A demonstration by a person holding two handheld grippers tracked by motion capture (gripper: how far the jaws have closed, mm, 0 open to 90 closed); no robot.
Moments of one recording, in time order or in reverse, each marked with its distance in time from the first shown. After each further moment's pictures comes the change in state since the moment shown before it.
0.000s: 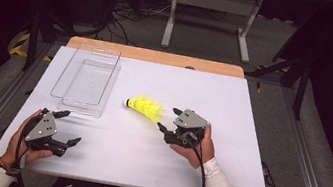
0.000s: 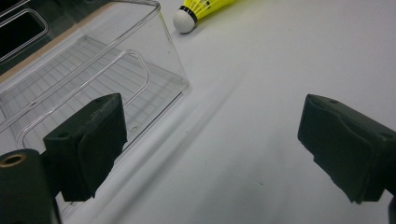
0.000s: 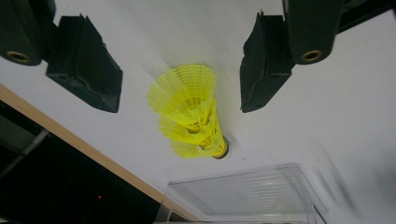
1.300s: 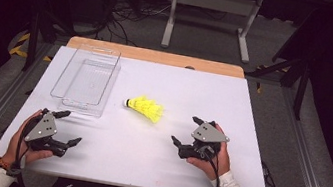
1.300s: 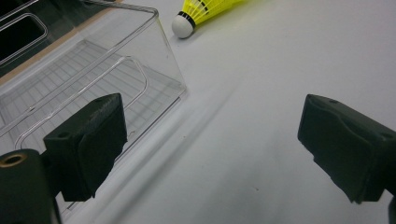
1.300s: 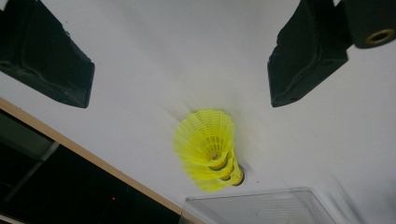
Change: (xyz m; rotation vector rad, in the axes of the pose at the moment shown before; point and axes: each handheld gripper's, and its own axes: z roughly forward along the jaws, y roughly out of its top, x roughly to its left) left arm -0.002 0.002 -0.001 -0.020 -0.006 -0.011; right arm -0.010 -0.041 -0.035 -0.016 -0.041 0.016
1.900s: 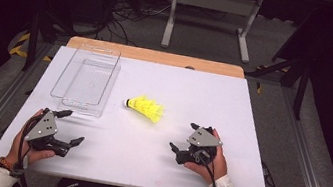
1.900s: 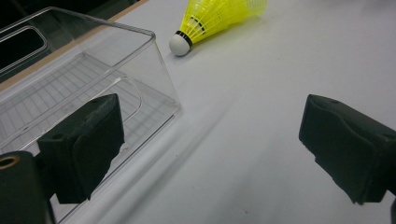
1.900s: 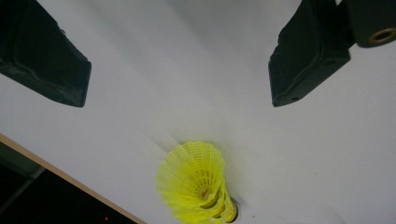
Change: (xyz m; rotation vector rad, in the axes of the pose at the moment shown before) left arm -0.004 0.005 0.001 -0.054 -0.004 -0.035; right arm 0.012 -0.018 0.011 0.077 0.004 -0.016
